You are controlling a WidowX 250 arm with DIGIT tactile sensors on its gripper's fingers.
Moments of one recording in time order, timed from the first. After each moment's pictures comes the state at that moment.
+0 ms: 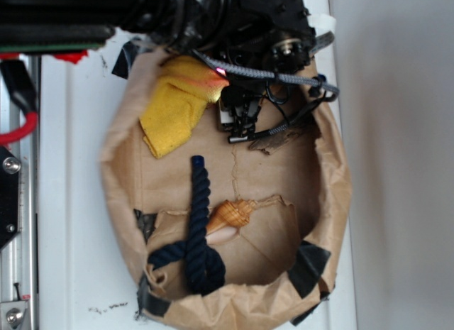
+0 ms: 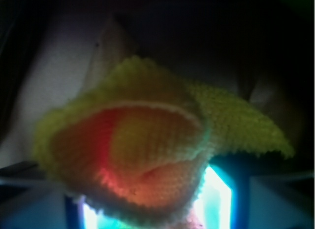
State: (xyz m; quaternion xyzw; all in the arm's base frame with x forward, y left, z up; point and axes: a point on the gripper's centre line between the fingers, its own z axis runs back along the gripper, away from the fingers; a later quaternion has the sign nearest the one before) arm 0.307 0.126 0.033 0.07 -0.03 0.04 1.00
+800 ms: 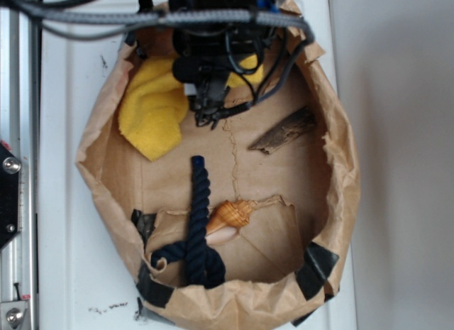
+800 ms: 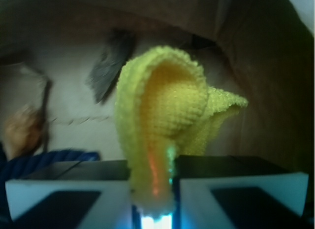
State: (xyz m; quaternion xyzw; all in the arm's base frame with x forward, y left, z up) arm 0.279 0.097 0.129 0.01 -0.10 0.03 0.99
